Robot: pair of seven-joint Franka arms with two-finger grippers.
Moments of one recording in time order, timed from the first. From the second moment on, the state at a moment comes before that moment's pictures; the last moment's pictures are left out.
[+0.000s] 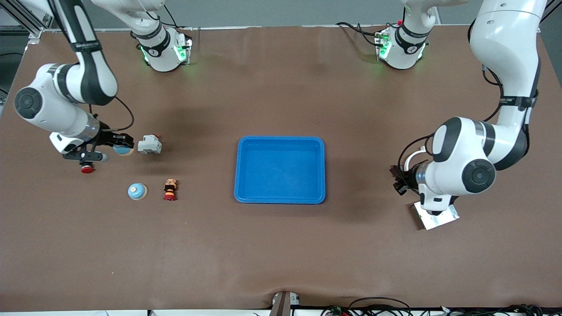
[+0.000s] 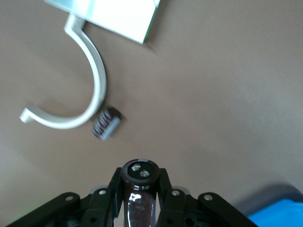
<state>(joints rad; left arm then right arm) 0.02 0.55 -0.30 -1.57 0.03 1.87 -1.02 -0.03 0.03 0.02 -2.31 0.04 2.24 0.08</state>
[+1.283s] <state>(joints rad) -0.33 0.67 -0.36 -1.48 0.02 1.96 -1.46 0.48 0.03 0.02 -2.29 0.04 2.38 1.02</state>
